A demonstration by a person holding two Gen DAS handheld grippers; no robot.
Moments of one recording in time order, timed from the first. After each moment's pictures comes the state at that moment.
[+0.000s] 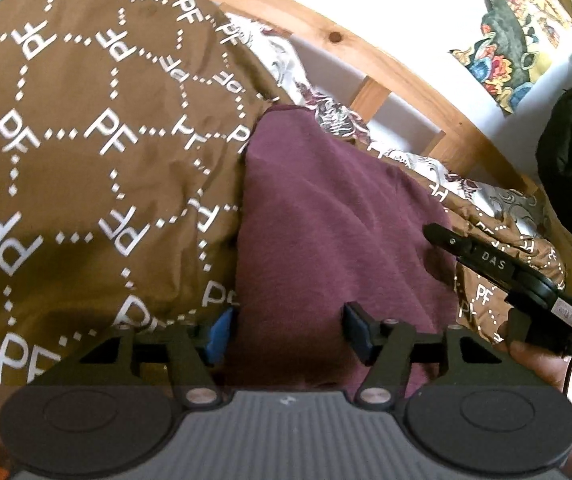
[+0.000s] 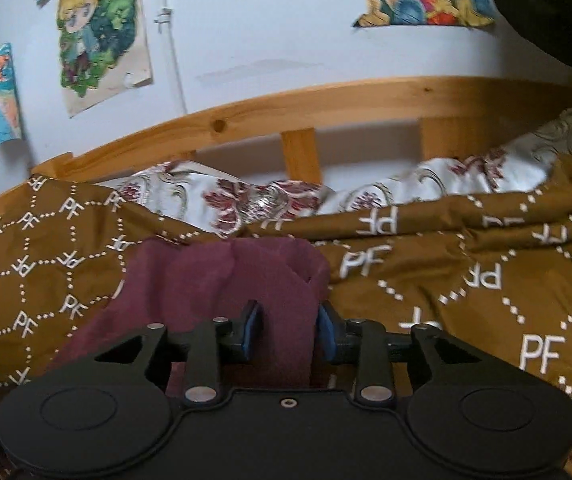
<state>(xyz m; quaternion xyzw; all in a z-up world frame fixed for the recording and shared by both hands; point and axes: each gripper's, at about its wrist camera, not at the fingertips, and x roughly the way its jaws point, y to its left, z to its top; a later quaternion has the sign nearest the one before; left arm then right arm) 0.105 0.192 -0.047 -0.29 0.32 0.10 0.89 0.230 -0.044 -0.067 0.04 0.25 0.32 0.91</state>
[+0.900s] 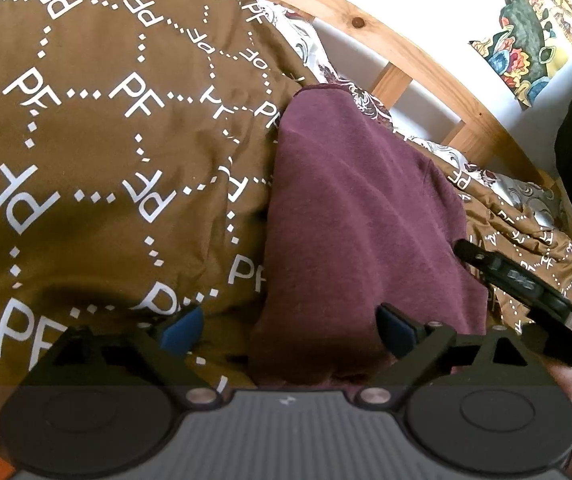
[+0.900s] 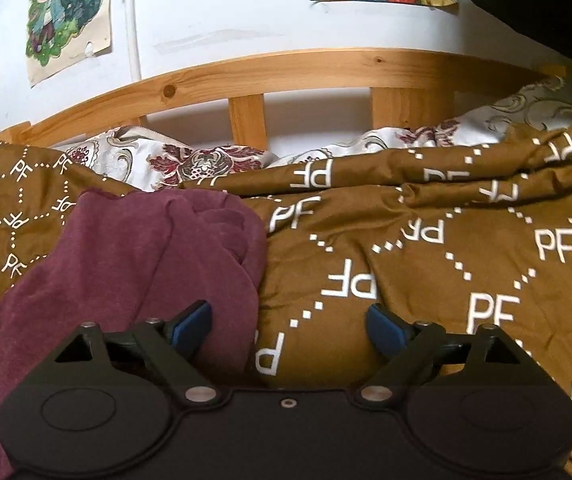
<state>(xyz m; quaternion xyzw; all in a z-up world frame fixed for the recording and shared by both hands) 0.099 0.196 -0.070 -0.29 0.33 0.12 0.89 0.227 -0.065 -0.092 0.02 0.26 0.27 0.93</state>
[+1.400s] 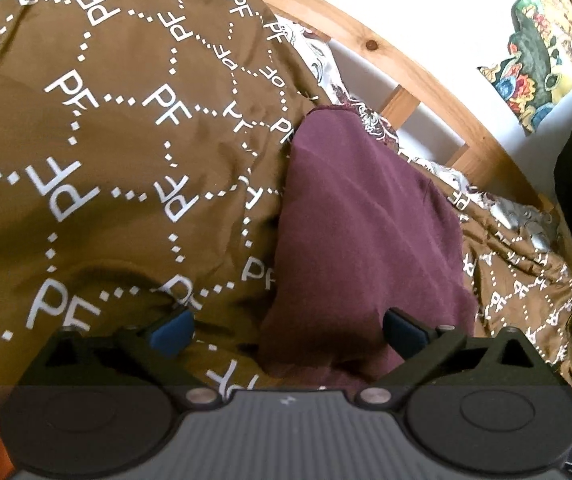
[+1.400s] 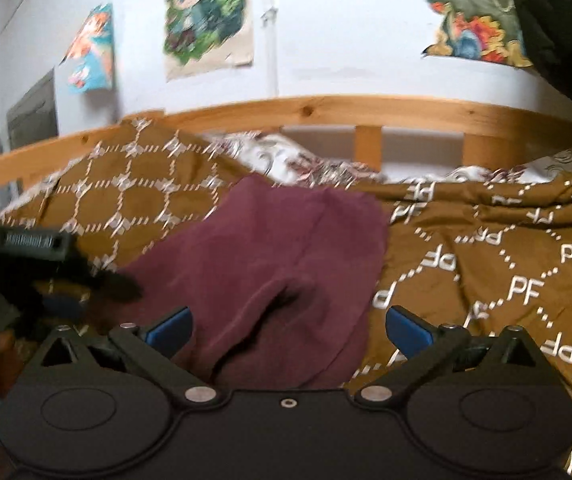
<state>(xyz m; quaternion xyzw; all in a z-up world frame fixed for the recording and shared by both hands) 0.079 0.194 -0.062 -0.31 0.31 0.14 0.89 0.110 -0.087 -0.079 -0.05 0.21 0.40 0.89</state>
